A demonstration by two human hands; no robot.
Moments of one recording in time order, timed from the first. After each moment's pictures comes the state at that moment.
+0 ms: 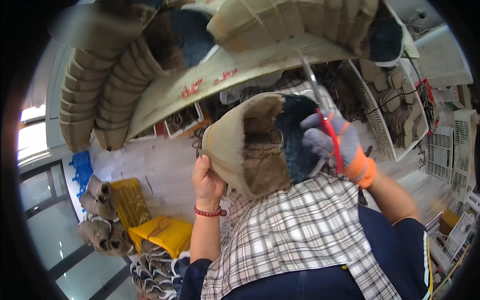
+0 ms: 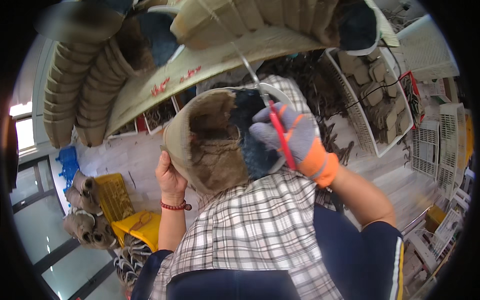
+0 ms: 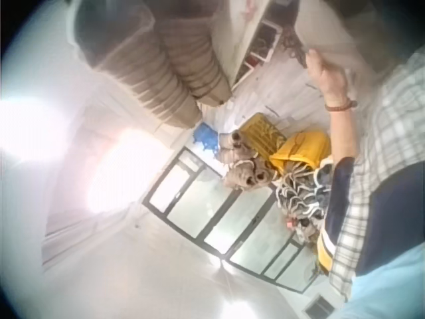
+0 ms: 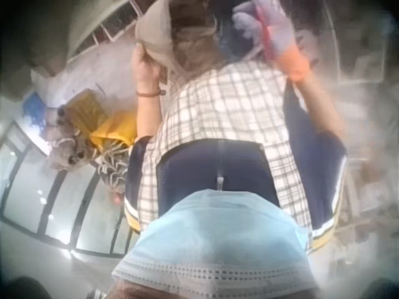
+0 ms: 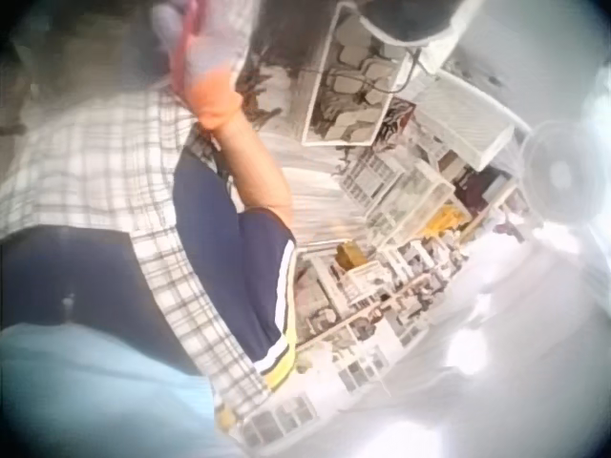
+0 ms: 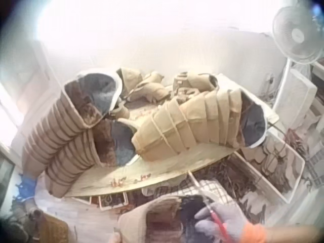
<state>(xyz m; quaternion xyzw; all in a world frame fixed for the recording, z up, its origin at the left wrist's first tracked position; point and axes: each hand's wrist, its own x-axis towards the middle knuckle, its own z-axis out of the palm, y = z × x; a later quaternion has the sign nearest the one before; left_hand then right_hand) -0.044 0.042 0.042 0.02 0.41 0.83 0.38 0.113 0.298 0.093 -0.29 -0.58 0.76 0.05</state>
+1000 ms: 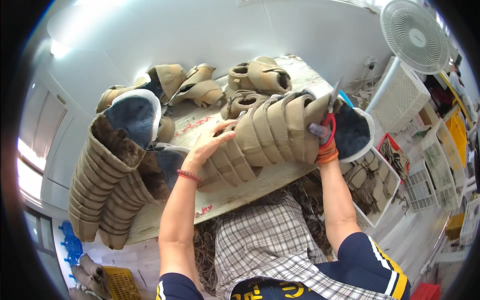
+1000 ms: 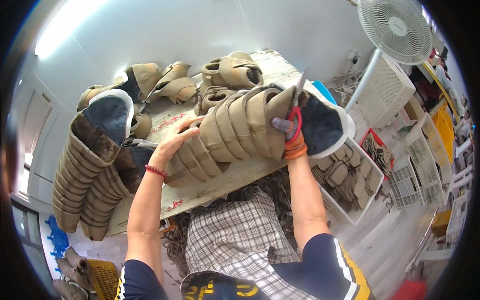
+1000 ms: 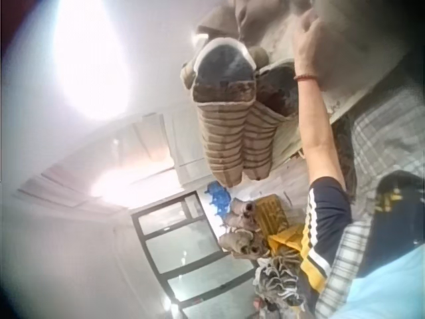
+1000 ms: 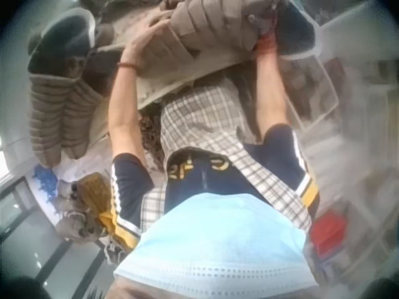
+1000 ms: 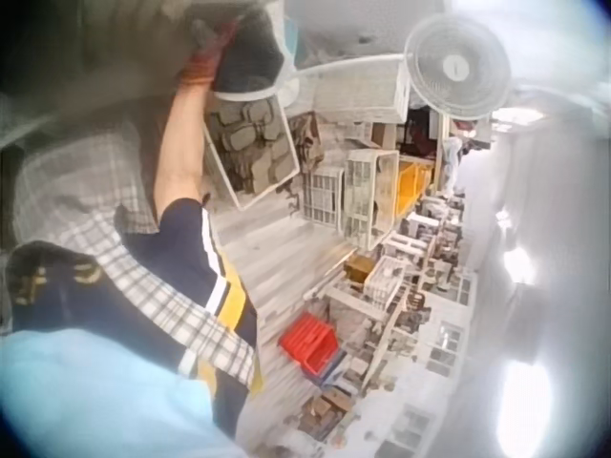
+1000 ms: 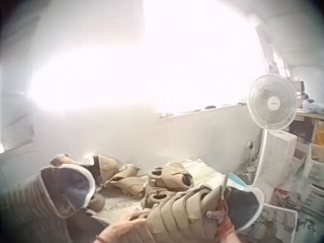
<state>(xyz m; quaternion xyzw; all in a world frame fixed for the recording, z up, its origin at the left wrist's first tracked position) -0.244 0.367 0.133 0.52 0.68 0.43 0.28 0.012 0.569 0.073 0.02 -0.44 0.79 0.42</state>
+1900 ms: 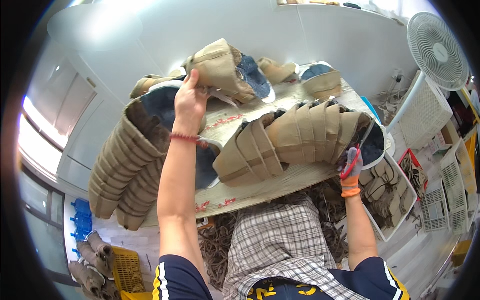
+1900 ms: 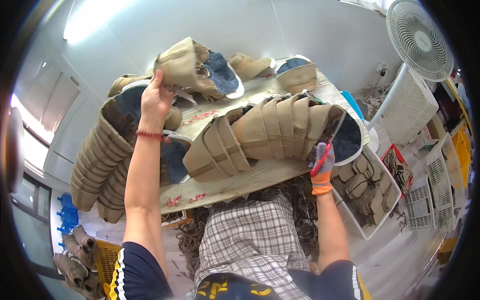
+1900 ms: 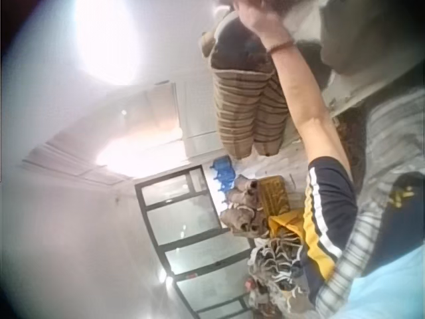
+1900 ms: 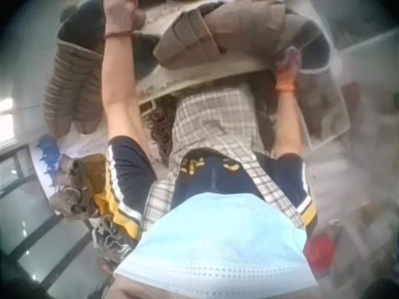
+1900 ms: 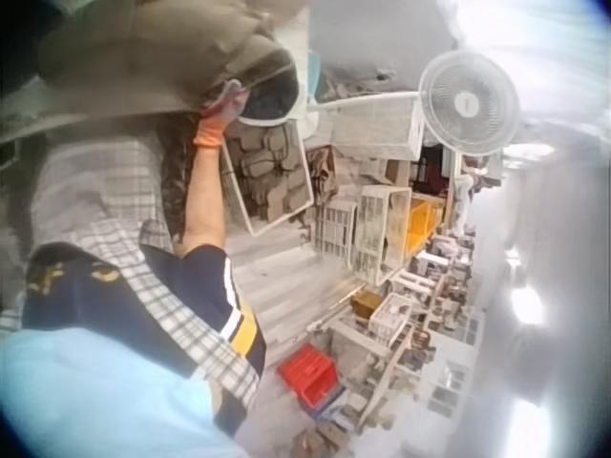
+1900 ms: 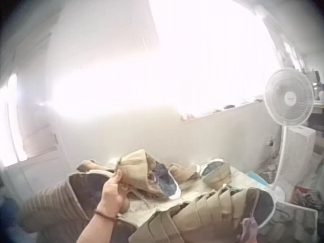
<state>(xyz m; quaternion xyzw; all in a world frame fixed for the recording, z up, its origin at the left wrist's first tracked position) -0.321 0.361 0.241 0.28 0.39 0.83 0.29 0.053 0.534 0.004 -0.29 -0.48 0.62 0.55</state>
